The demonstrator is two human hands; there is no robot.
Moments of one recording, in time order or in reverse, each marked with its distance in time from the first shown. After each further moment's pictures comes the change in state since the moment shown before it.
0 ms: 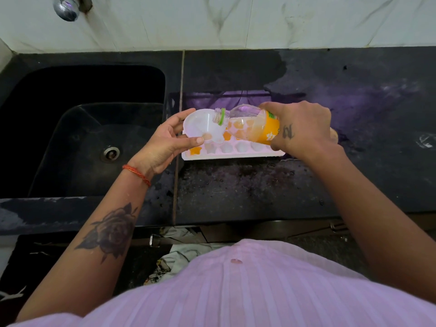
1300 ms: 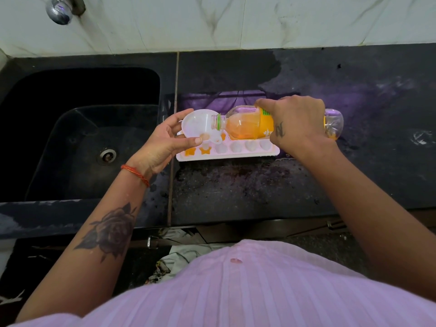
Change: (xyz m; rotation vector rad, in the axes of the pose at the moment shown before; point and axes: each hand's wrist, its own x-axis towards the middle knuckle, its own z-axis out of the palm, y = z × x) left_hand 0.002 0.004 0.011 0.010 0.006 -0.025; right_hand 0.001 0.004 -0.004 -0.125 0.082 -0.058
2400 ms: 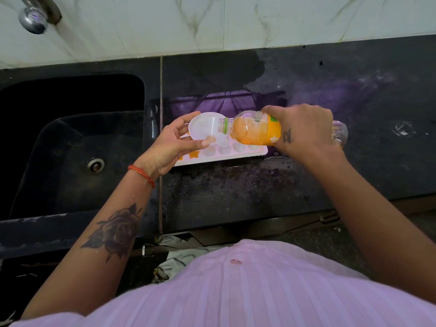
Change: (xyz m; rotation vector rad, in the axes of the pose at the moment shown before) left_hand 0.022 -0.003 0.027 0.059 -0.081 -0.017; right_hand -0.020 0.029 0.008 0.042 -0.023 0.100
